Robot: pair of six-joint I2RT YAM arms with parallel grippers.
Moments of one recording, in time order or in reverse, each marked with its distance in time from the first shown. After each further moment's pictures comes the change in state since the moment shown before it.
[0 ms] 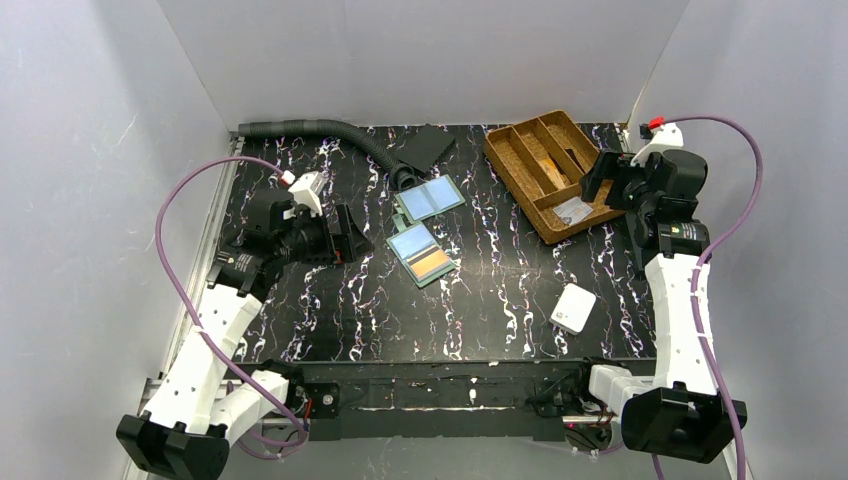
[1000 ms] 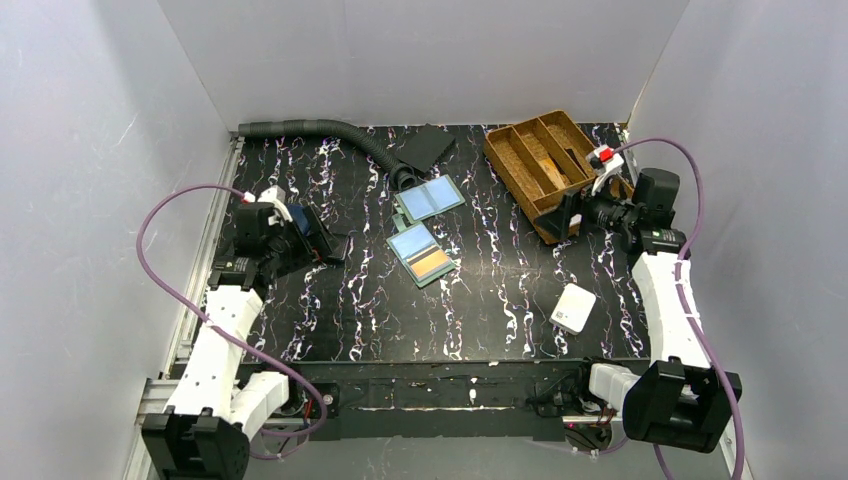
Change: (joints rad) left arm 0.194 -0.015 -0.174 0.070 -0.173 -0.068; right arm 0.000 0.037 -0.177 0.087 -0.649 -0.224
